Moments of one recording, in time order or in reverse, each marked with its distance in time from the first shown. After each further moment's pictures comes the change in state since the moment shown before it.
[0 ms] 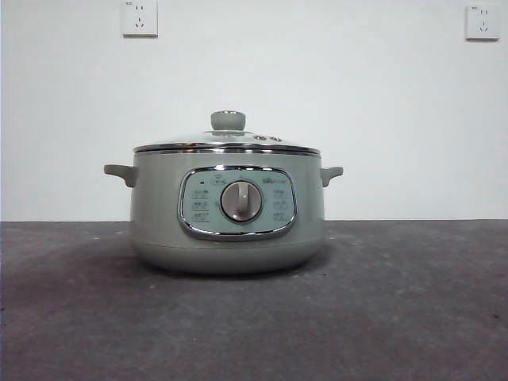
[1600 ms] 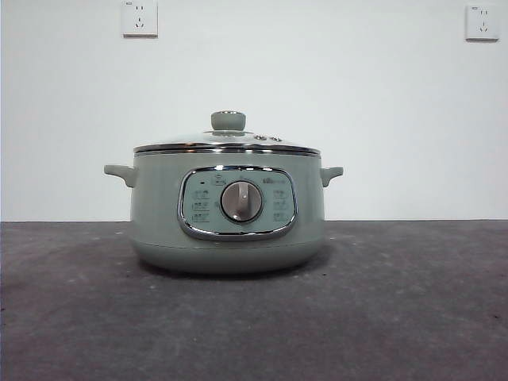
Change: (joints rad) left arm 0.424 -0.928 -1.434 1.090 -0.030 0.092; right arm 0.000 0.000 0.000 0.000 0.000 0.000
